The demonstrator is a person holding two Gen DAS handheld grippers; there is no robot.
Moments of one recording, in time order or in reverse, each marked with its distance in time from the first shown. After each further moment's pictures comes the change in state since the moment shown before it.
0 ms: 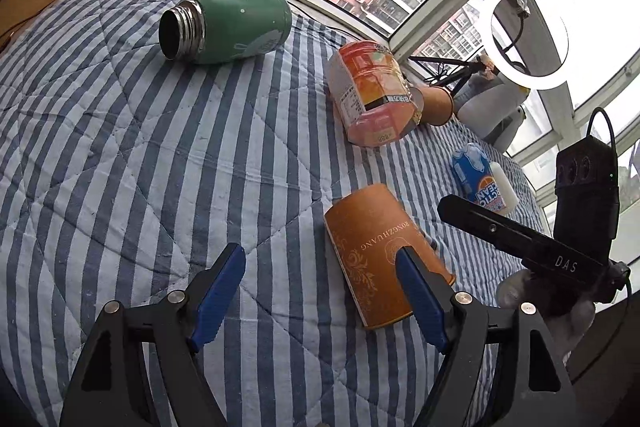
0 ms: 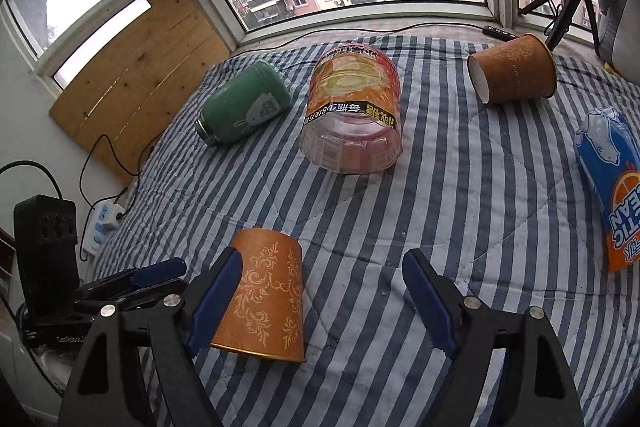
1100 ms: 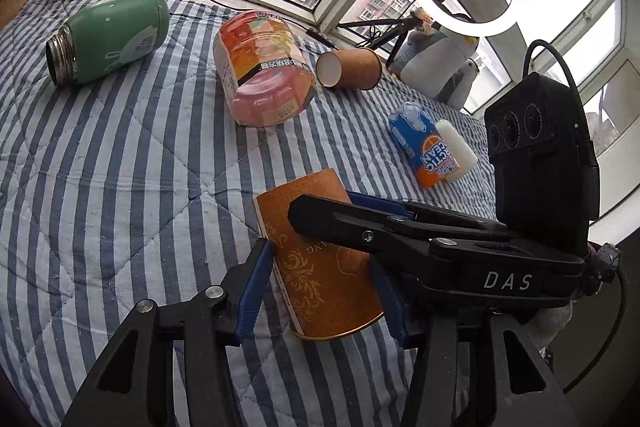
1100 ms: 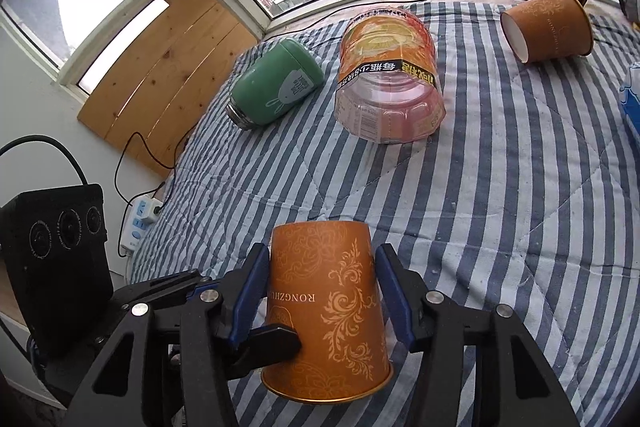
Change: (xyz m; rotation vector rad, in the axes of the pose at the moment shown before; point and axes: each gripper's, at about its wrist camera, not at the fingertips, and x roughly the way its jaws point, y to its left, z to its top) left arm 0.042 -0.079 -0.004 0.189 0.064 -0.103; right arm 0.007 0.000 -0.009 0.047 0.026 0.155
